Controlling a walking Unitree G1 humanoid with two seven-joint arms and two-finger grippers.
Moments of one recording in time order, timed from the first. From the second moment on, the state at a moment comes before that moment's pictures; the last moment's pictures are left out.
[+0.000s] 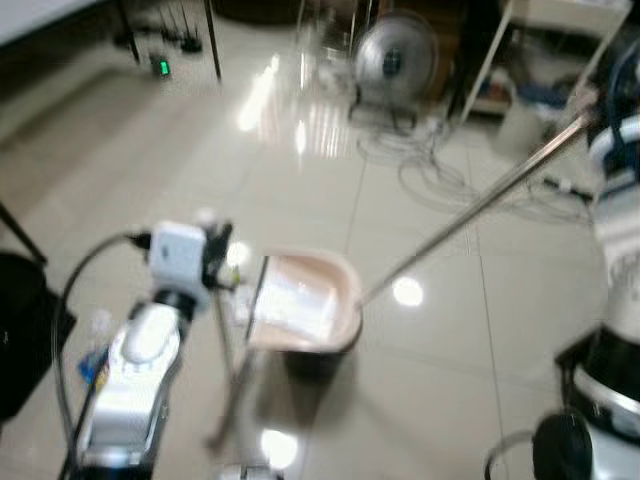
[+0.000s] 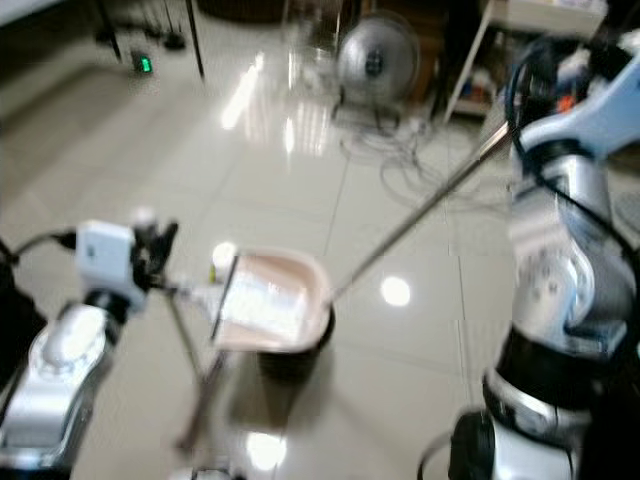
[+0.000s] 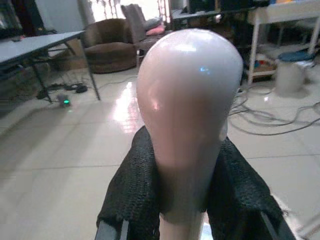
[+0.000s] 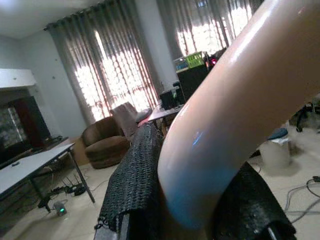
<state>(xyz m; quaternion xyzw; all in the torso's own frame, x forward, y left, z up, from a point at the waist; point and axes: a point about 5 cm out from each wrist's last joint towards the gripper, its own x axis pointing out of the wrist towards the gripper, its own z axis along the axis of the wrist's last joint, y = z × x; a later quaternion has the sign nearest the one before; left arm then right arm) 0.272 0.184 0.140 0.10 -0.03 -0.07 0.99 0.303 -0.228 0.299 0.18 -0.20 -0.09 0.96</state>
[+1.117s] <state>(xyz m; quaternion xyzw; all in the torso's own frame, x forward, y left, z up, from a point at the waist) 0.258 0.184 0.120 0.11 0.01 -0.07 0.99 0.307 -0.215 0.298 0.11 -0.24 -0.07 0.96</state>
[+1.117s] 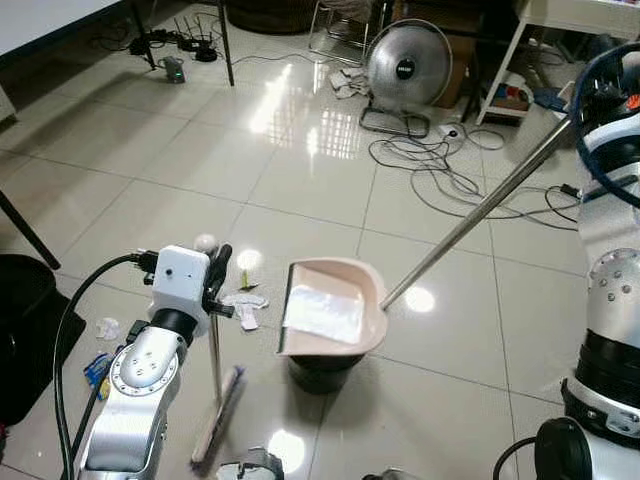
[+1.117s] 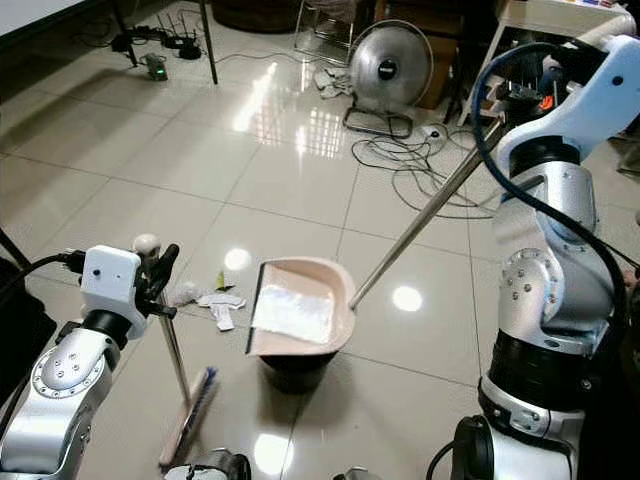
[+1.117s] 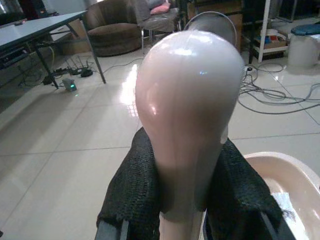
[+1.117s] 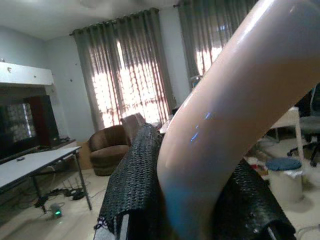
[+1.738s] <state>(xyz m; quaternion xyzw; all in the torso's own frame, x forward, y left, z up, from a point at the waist) 0.258 0.183 0.120 0.11 0.02 -0.08 0.99 0.313 -0.154 0.295 -0.03 -0.29 0.06 0.95</state>
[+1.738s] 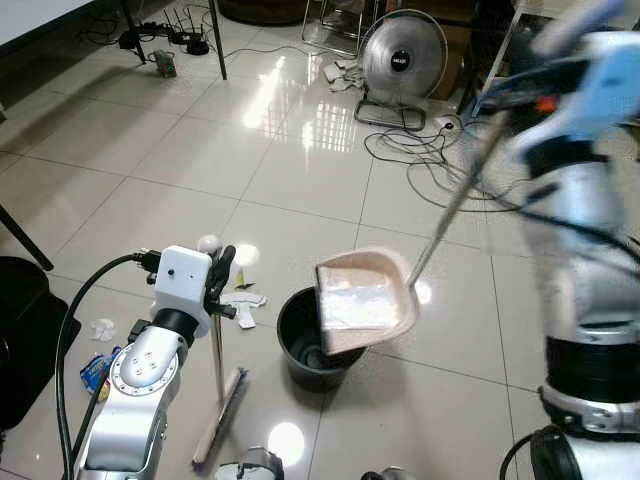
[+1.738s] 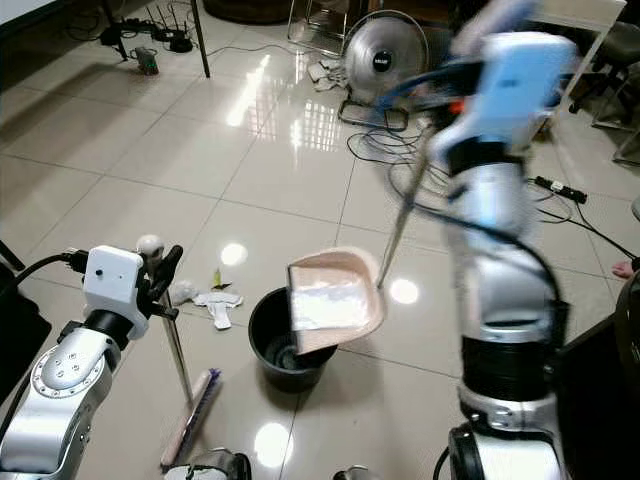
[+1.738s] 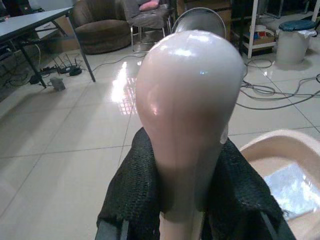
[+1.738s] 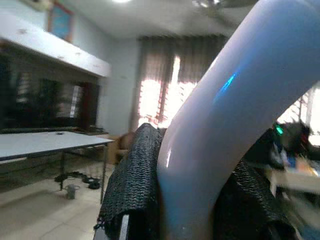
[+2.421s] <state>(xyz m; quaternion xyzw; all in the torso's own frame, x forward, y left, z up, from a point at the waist) 0.258 0.182 0.120 0.11 0.02 -0.09 0.99 0.301 -0.073 0.283 -0.09 -0.34 0.20 0.91</state>
